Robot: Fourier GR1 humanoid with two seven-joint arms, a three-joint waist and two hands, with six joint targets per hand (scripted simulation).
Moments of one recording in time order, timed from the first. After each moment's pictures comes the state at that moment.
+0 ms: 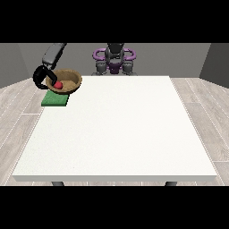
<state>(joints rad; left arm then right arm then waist) -0.66 0.68 0.55 -1.16 0.34 -0.43 0.18 -0.50 -0.58 -0.25 -0.68 -0.13 -0.10 0.01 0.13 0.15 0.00</state>
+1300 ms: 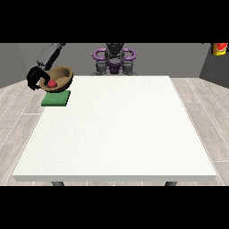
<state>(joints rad) -0.54 0.78 0.60 -1.00 0.35 -0.49 -0.05 -0.56 -0.60 -0.34 -0.61 -0.19 -0.01 0.01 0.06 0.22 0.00</state>
